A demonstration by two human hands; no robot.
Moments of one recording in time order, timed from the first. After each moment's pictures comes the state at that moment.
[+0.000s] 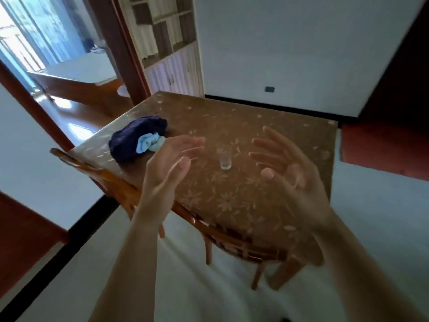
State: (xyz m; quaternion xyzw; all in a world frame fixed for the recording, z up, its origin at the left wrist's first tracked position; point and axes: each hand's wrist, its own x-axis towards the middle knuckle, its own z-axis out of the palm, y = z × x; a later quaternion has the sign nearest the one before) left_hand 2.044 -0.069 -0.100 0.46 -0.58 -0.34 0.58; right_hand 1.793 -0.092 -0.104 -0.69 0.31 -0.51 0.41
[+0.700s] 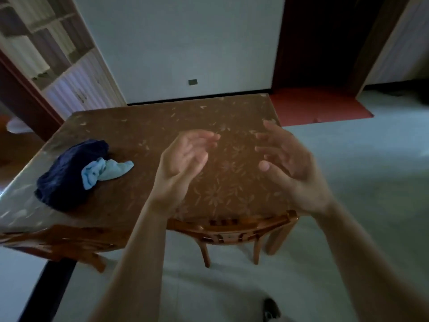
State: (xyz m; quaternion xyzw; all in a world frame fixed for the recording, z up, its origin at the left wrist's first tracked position) left_hand 2.101 -0.135 -0.128 0.26 -0.73 -0.44 0.46; right_hand 1.855 -0.058 -0.145 -0.62 0.49 -0.54 0.28
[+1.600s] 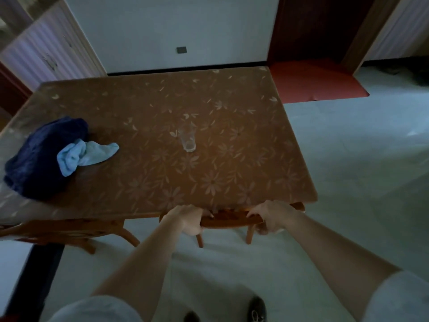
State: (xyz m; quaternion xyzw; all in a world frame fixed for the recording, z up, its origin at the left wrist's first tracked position) left_hand 2.120 -0.201 -0.350 0.40 -0.83 -0.25 -0.30; right_hand 1.852 -0.112 -0.333 -0.70 0.62 0.19 0.30
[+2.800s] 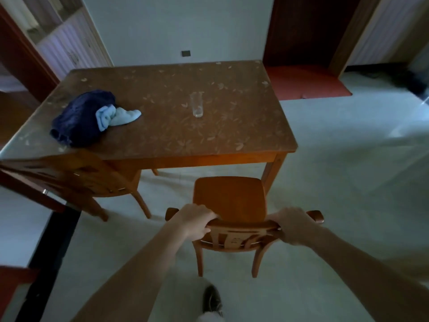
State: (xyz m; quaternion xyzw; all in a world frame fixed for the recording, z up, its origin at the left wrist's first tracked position) left_hand 2.225 0.098 -0.312 0.31 -0.92 -0.21 -0.11; right_hand 1.928 0.207 -0.324 -0.76 0.62 0.09 0.17
